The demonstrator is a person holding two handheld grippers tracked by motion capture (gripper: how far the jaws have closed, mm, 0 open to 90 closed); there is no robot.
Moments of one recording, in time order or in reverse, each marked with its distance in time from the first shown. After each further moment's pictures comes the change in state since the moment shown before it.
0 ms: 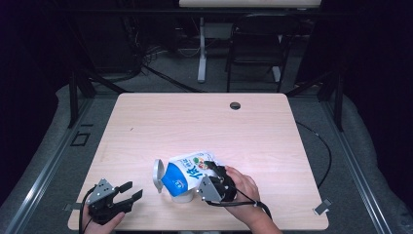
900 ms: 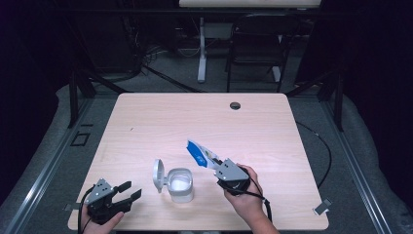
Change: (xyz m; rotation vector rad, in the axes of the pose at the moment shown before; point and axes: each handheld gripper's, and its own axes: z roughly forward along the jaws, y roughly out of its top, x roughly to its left) left arm 0.002 0.000 -0.002 -0.014 0.006 -0.005; right arm -0.024 -0.032 0.005 -0.043 0.128 0.463
